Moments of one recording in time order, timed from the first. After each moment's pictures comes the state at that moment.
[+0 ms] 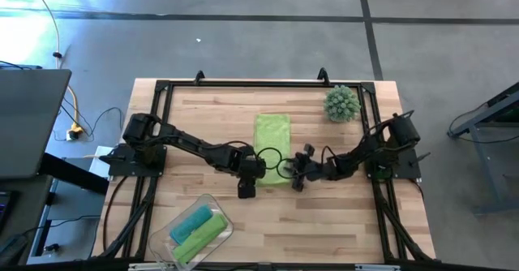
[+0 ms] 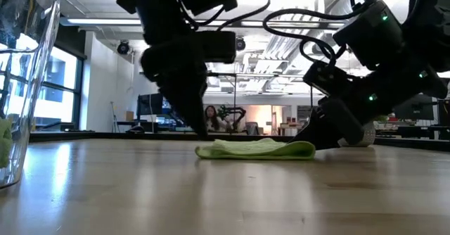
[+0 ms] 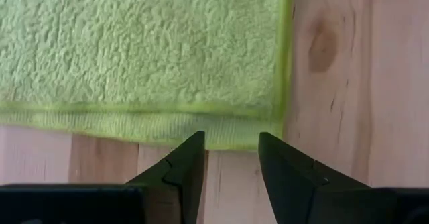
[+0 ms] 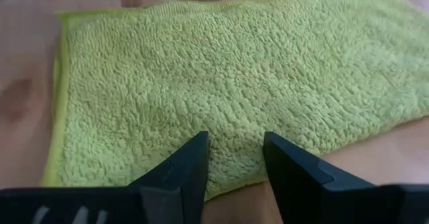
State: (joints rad) left arm -0.06 1.89 1.21 -0.49 -0.13 -0.21; right arm 0.25 1.82 0.44 0.70 0.51 0.31
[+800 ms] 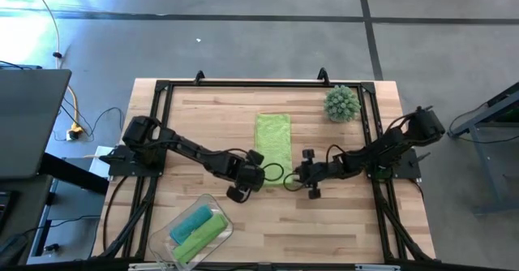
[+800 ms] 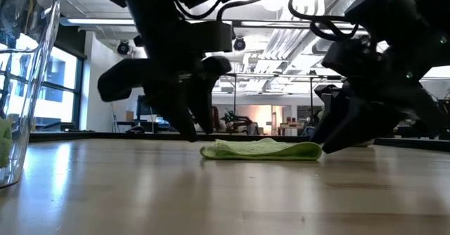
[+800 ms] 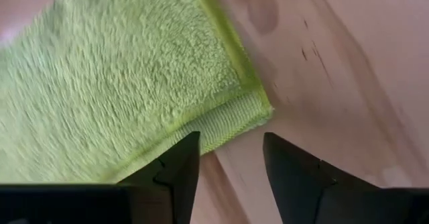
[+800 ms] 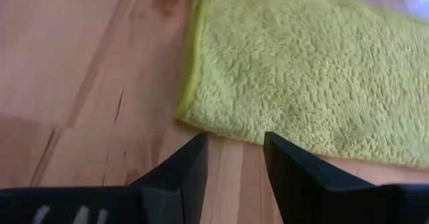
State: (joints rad) left arm -0.13 1.91 1.21 -0.49 -0.21 0.35; right arm 0.29 1.56 0.44 0.34 0.25 -0.04
